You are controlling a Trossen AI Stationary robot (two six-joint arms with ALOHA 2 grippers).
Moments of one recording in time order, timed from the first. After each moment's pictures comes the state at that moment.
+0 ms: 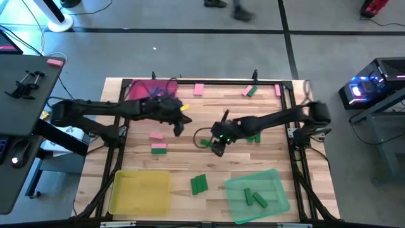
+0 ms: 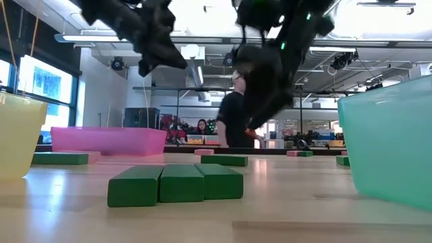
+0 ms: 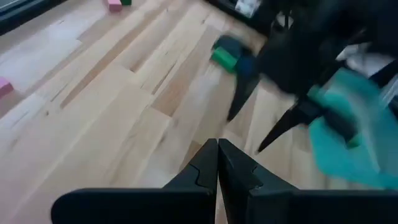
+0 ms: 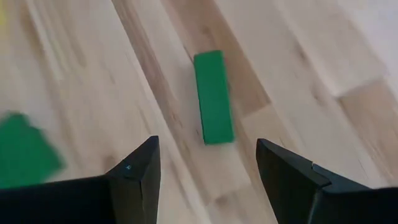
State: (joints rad) left arm 0.17 1.24 0.82 -0.16 0.05 -0.38; right arm 0.06 1.76 1.14 -0.43 0.06 0.51
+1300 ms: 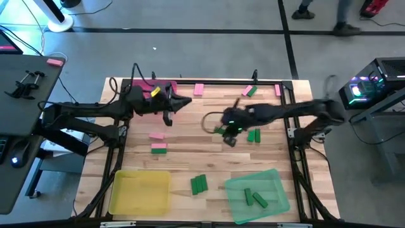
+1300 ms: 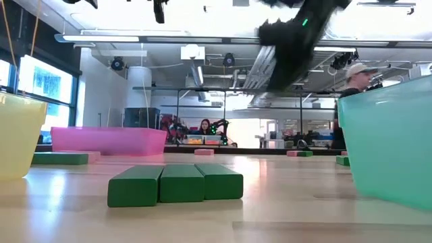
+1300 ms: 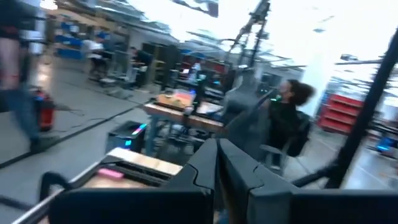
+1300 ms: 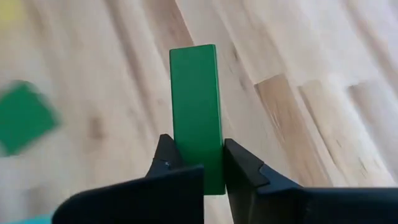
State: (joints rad) left arm 0.18 1.11 0.79 0.47 0.05 -0.25; right arm -0.04 1.49 1.14 -0.71 0.04 0.35
